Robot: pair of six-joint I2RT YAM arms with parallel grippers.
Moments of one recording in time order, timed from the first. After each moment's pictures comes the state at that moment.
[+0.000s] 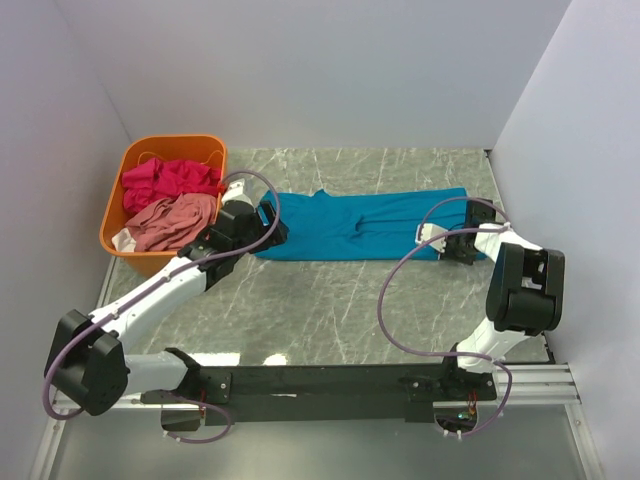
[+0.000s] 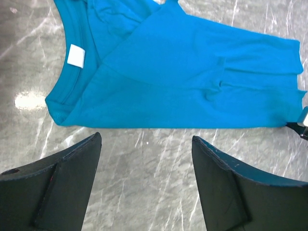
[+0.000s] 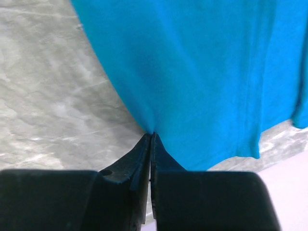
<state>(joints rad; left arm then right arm) -0.55 1.24 0.86 -0.16 -0.18 -0.71 -0.20 1.66 0.92 -0.48 -0.16 -1.50</state>
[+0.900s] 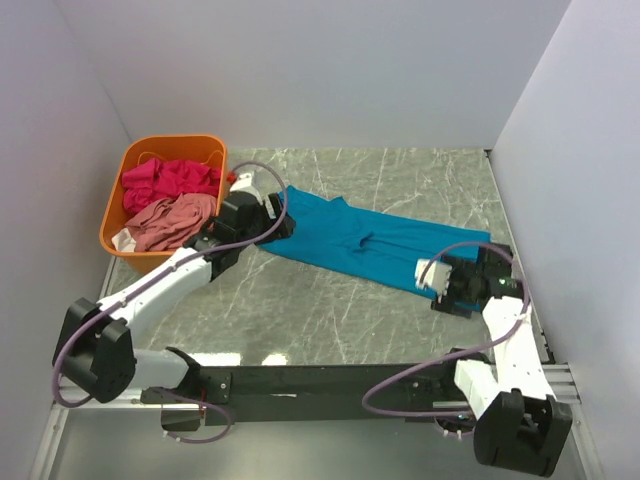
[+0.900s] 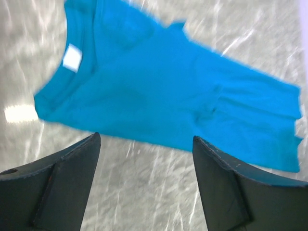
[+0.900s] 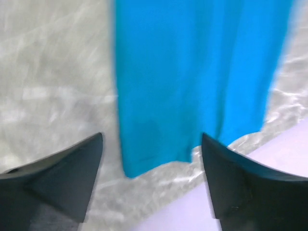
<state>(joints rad) -0.54 1.31 0.89 -0.12 -0.09 -0.65 -0.21 0.87 0.57 -0.82 -0.30 -1.54</state>
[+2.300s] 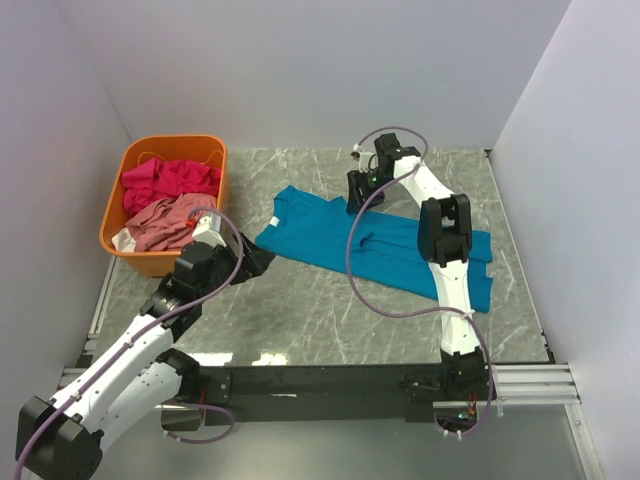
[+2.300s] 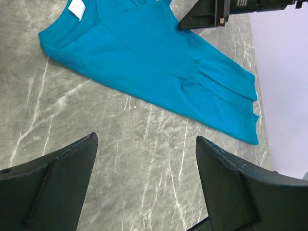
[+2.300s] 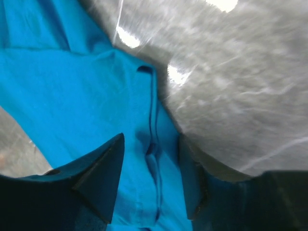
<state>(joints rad) -0.47 0.77 0.50 -0.10 0.03 -0.76 0.22 2.49 2.20 -0.90 -0.54 -0.10</state>
